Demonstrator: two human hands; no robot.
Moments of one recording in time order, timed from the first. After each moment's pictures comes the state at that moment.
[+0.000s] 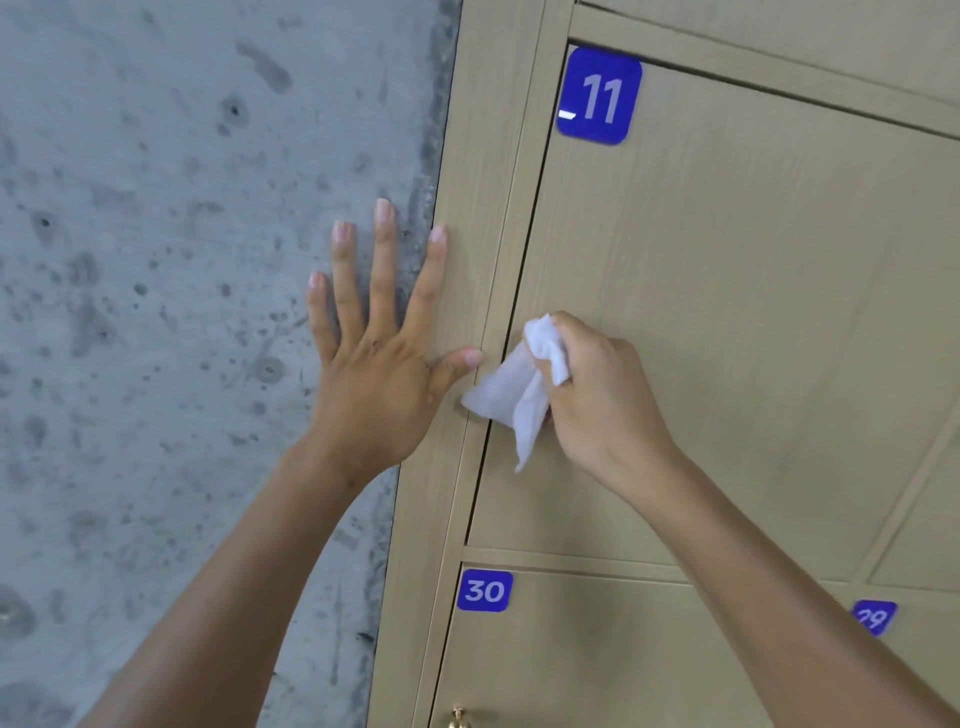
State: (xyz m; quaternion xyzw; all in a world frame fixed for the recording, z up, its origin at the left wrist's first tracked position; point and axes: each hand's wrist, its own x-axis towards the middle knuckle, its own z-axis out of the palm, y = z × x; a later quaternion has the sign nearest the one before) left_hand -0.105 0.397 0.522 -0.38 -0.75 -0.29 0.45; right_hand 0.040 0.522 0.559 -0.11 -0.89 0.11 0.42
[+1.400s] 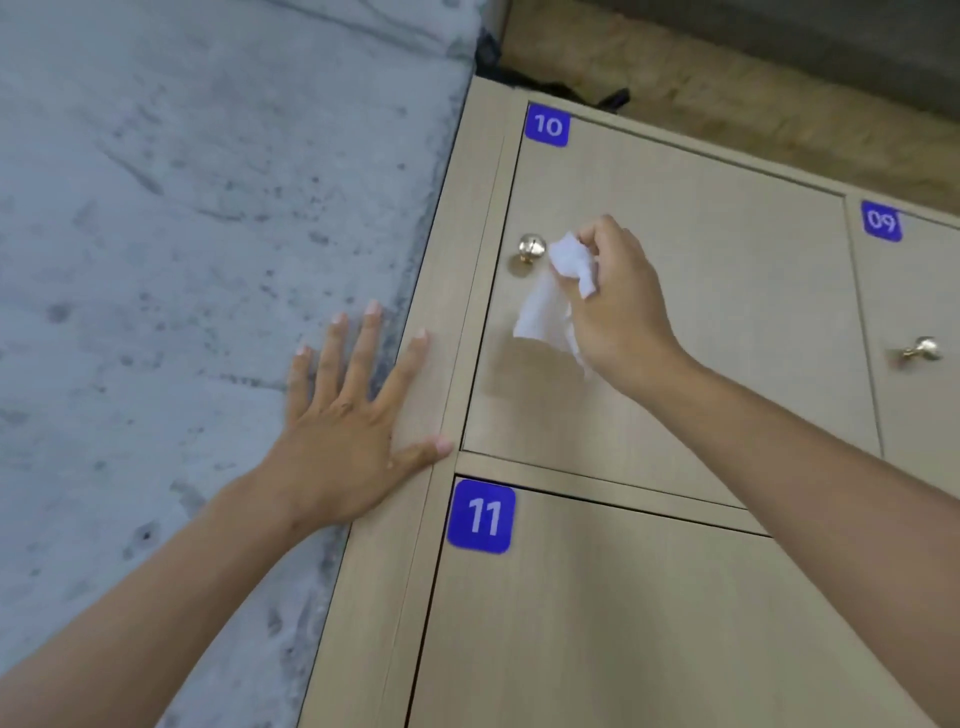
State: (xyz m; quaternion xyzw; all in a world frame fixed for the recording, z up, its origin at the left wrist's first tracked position) left_hand -0.124 0.409 0.765 -0.37 -0.73 -0.27 0.51; right_hand 0.057 0.538 0.895 0.06 -0.74 0.01 0.67
